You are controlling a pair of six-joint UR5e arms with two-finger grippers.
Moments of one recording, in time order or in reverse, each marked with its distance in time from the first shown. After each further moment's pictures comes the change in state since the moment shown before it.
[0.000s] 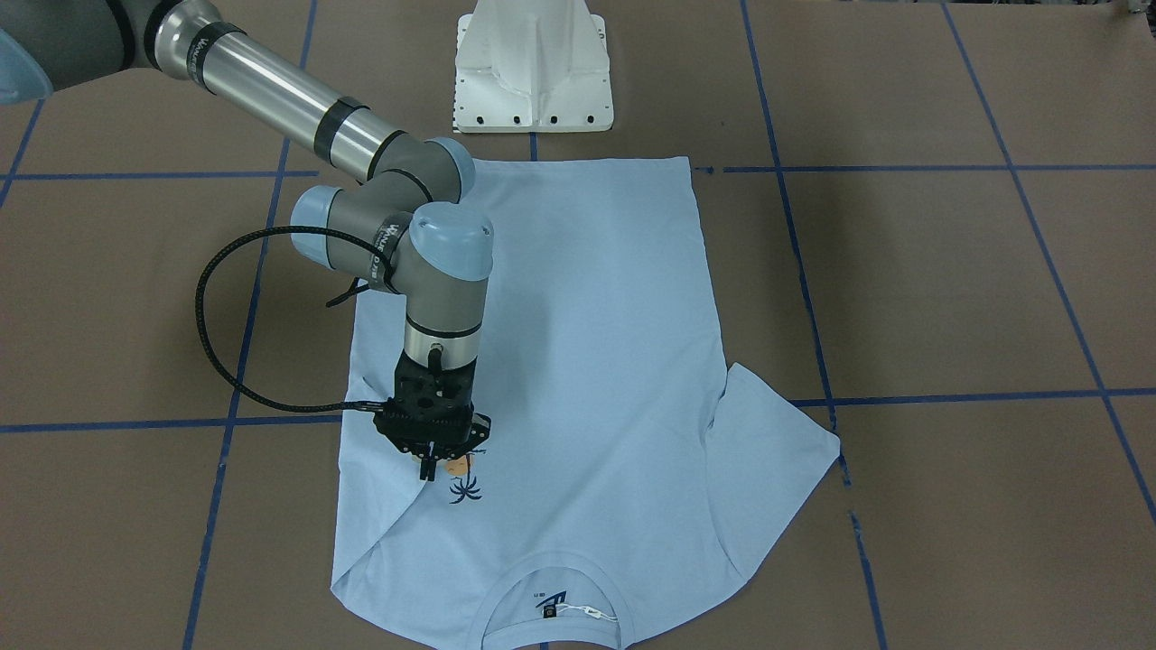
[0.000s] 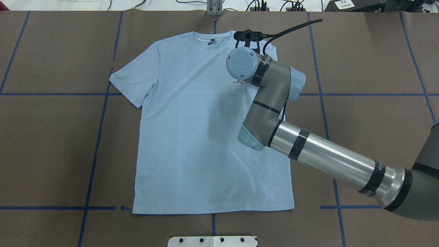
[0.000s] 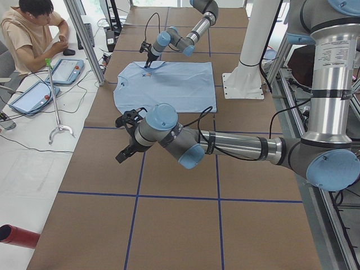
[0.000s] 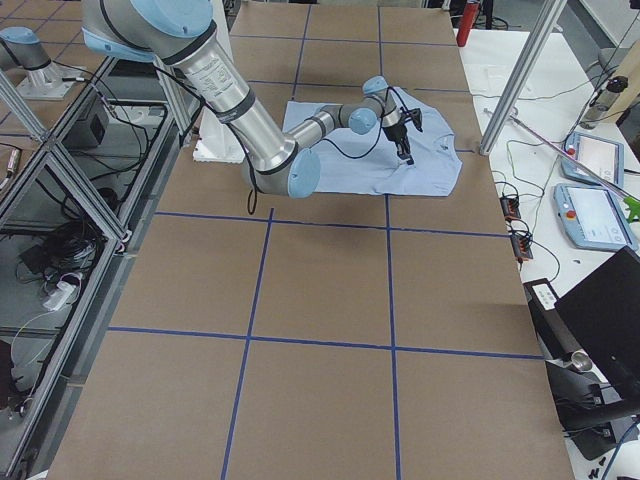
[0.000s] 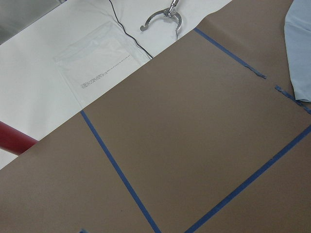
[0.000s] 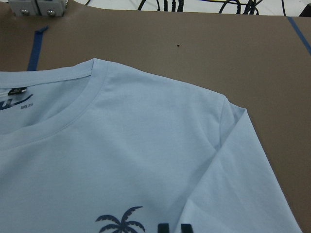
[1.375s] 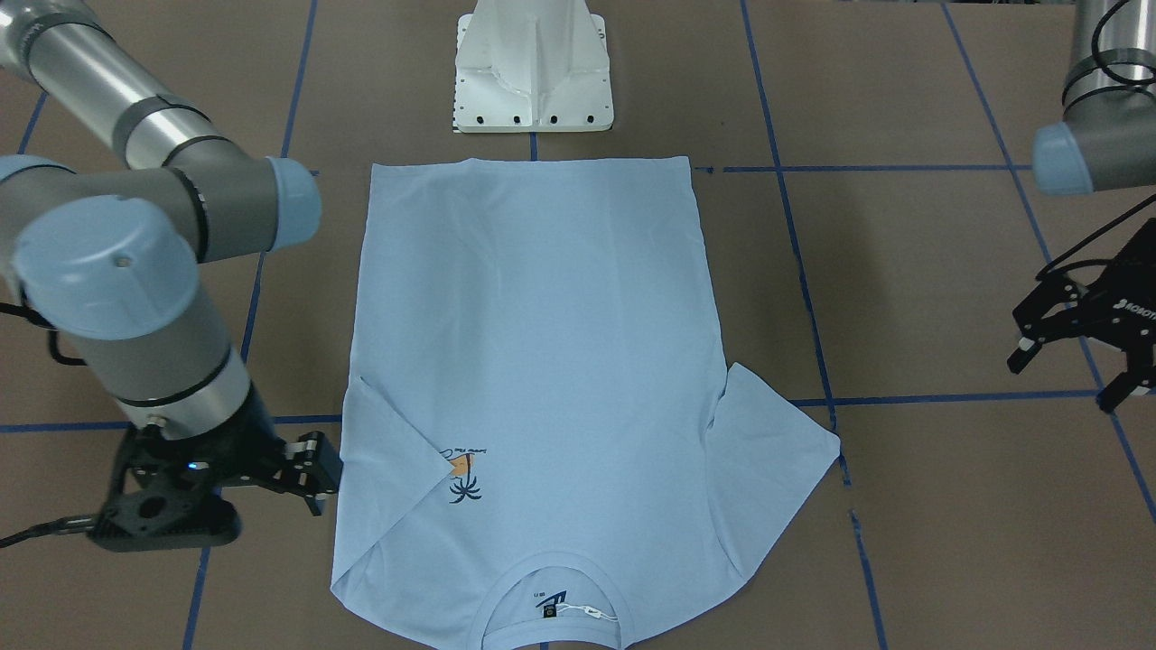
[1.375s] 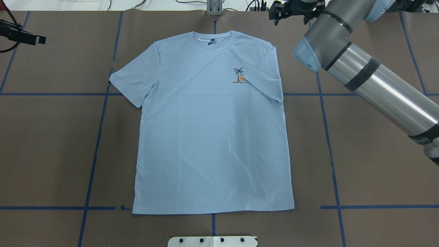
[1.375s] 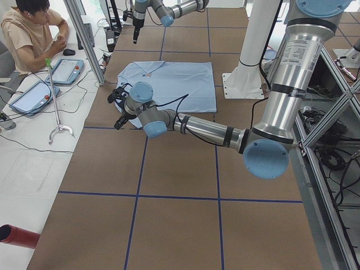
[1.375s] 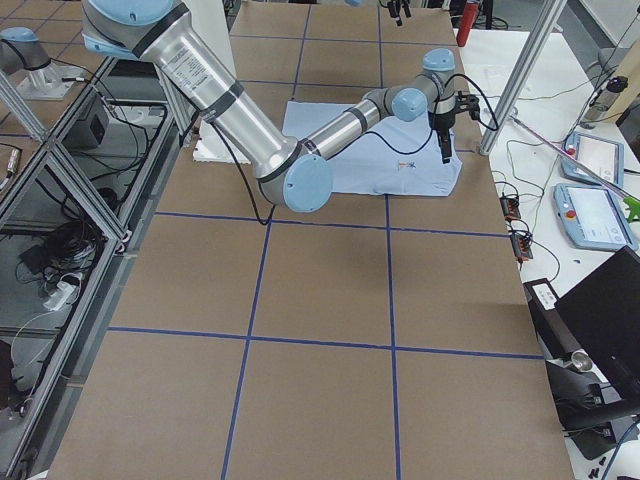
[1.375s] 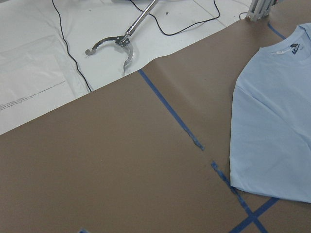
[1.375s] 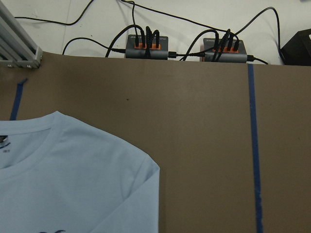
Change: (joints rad) left arm 0.398 -0.299 0.176 -0.172 0.205 -0.663; right arm 0.411 -0.093 0.190 -0.128 0.592 -0.449
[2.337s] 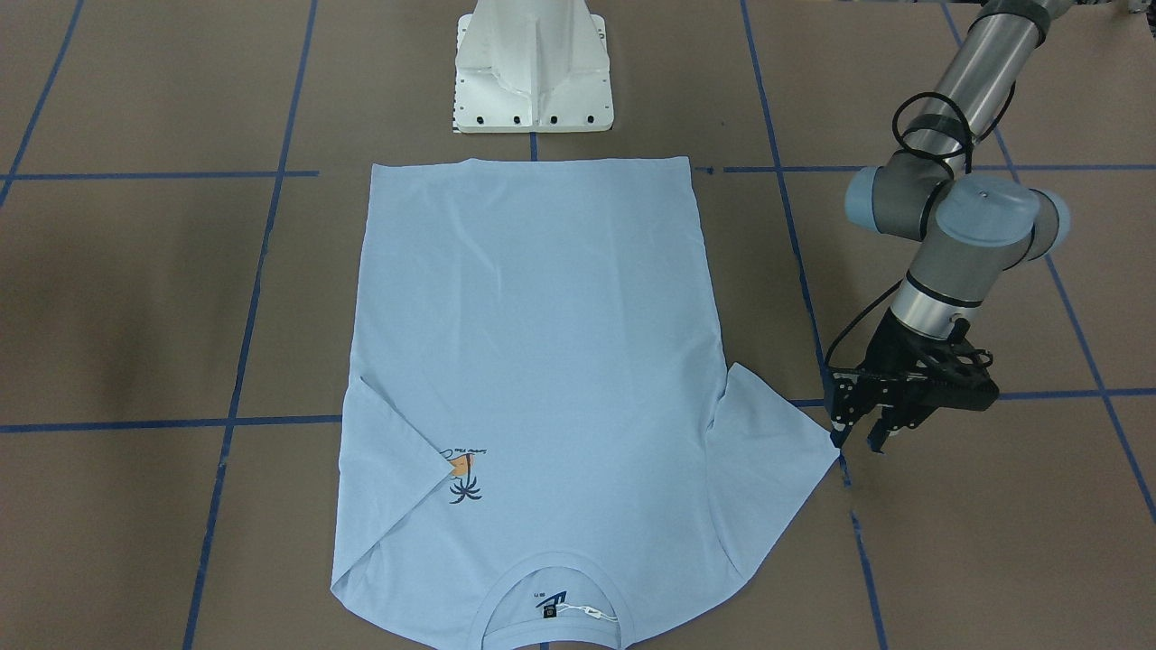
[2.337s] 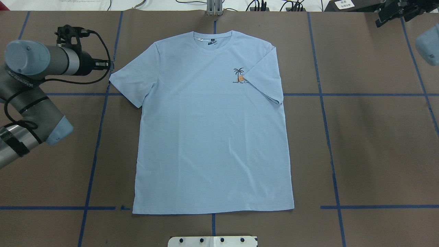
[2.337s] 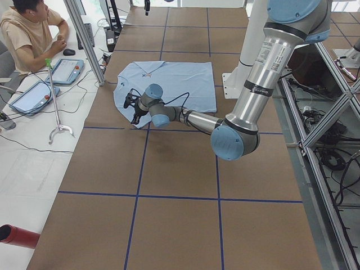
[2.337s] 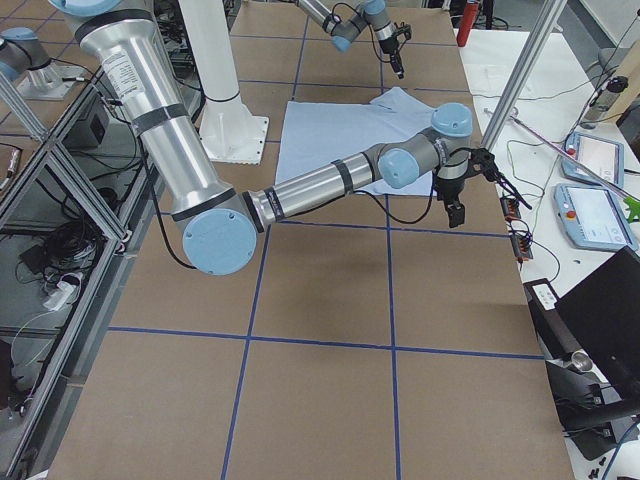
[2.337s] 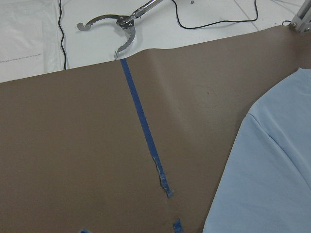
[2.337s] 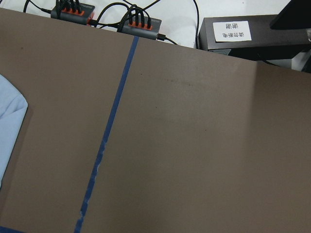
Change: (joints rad) left arm 0.328 -0.115 0.164 -0.041 0.369 -0.489; right arm 0.269 -0.346 0.167 0.051 0.226 -0.412
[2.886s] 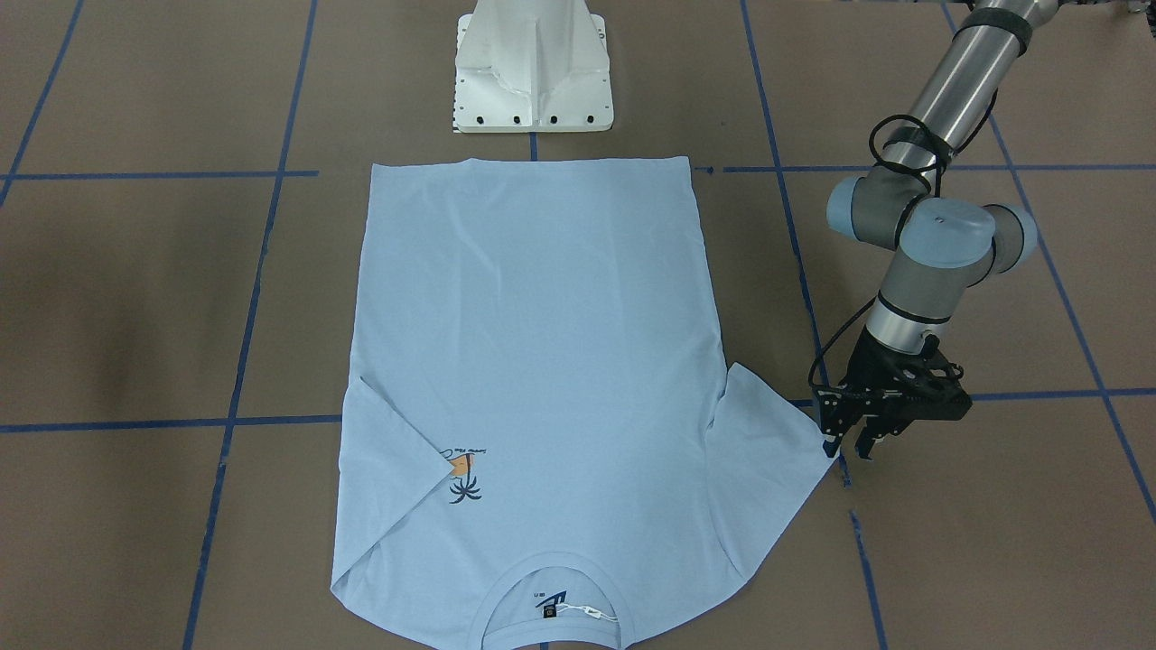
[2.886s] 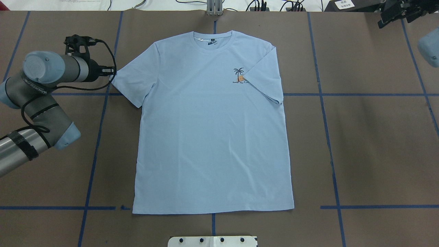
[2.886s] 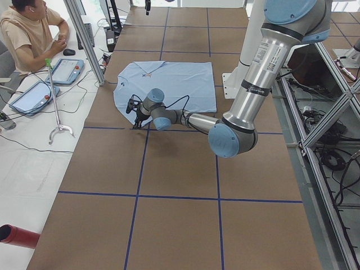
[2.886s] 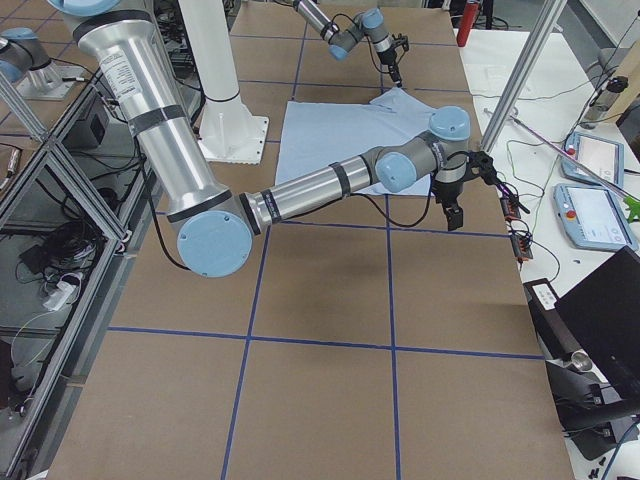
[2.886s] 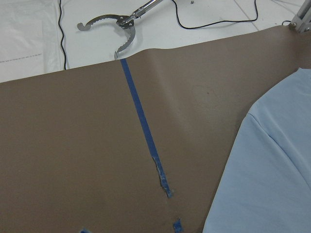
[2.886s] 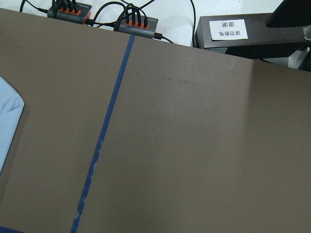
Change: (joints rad) left arm 0.034 -0.029 0.081 -0.002 0.064 -0.022; right arm 0.002 -0.009 0.003 0.006 -0.002 0.004
